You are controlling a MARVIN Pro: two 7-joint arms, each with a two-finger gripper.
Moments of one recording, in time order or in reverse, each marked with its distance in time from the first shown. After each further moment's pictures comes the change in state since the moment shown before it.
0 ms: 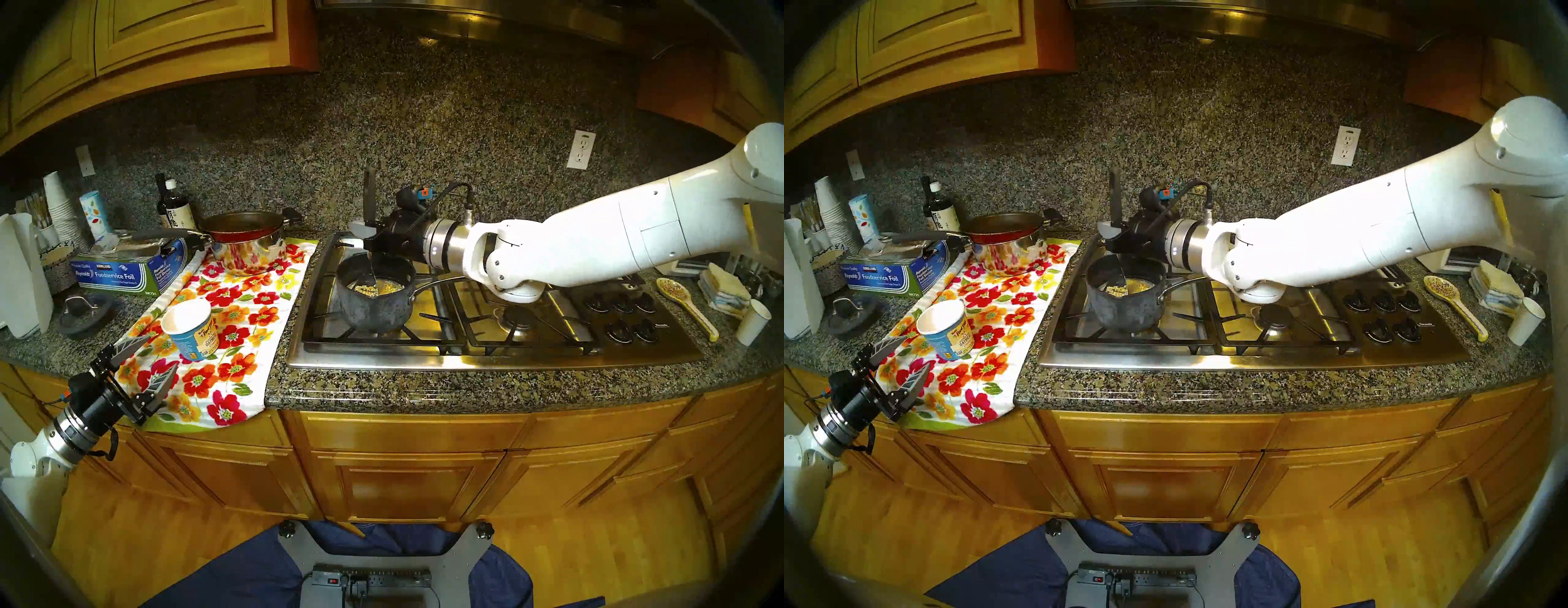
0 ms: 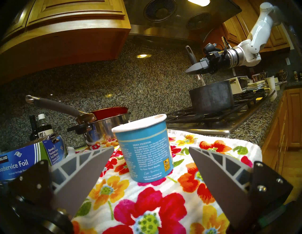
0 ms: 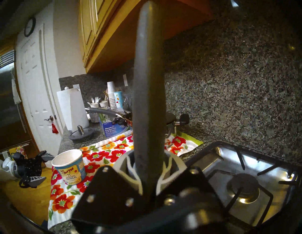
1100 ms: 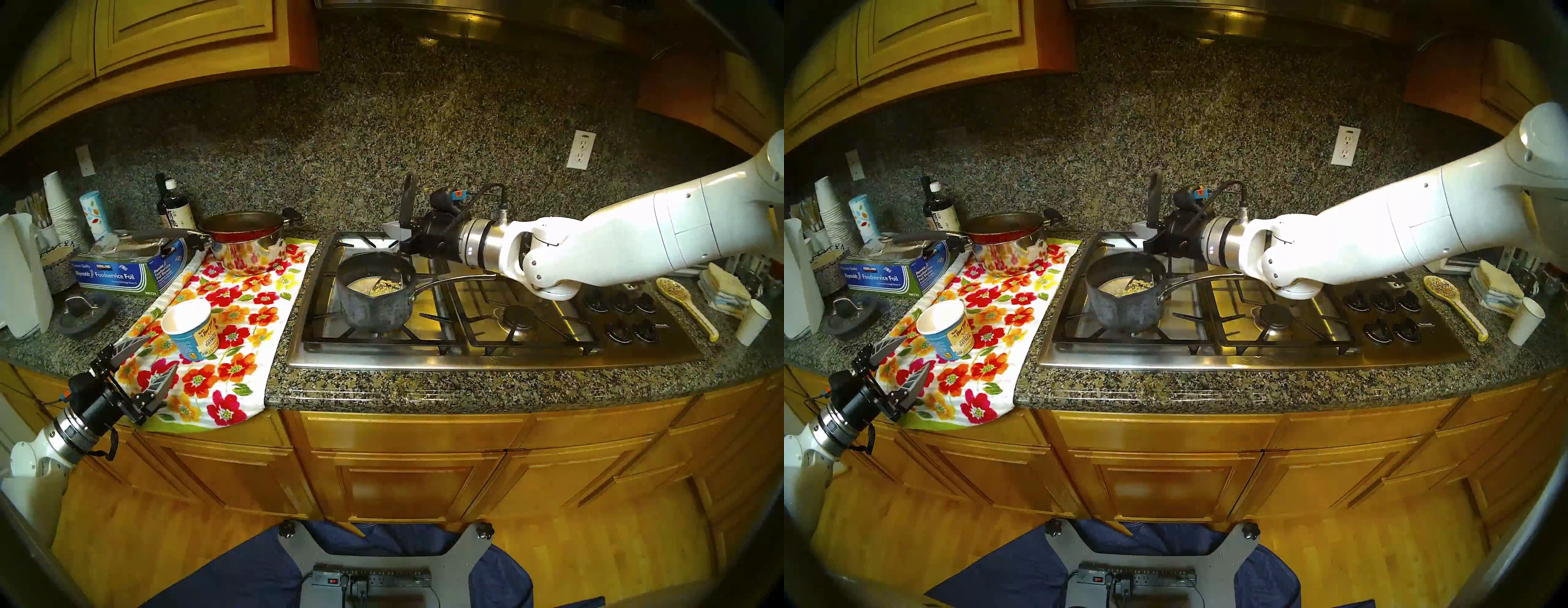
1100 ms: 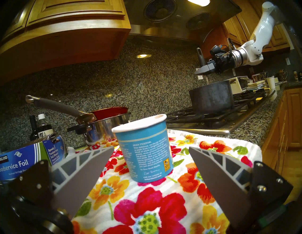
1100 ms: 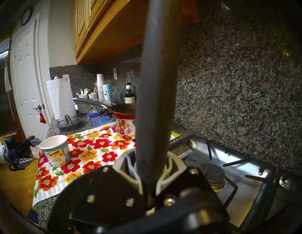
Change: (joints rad) left arm 0.000 0.000 0.000 0.000 0.000 0.000 0.000; right arm 0.054 0.058 -0.098 0.050 -0.075 0.028 0.025
